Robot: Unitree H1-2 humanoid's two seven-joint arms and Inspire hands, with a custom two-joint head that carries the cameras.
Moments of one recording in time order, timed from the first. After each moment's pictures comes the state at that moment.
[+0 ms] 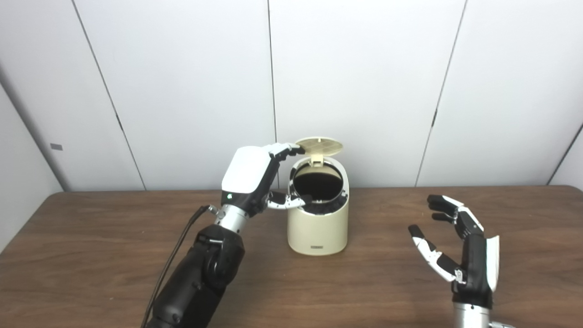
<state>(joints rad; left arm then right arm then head) -0.61 0.20 -0.29 0.29 0.84 -0.13 0.24 -0.18 -0.09 0.07 0.14 -0.36 -0.43 -0.56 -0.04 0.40</state>
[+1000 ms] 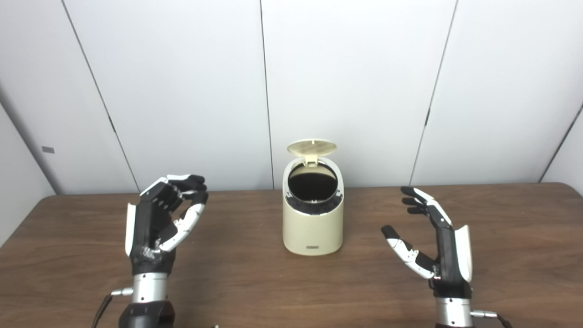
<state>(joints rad) -0.23 0.11 0.11 0.00 -0.14 -0.35 0.04 -0.20 -0.16 0.10 0.13 -0.54 -0.42 -0.52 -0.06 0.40</state>
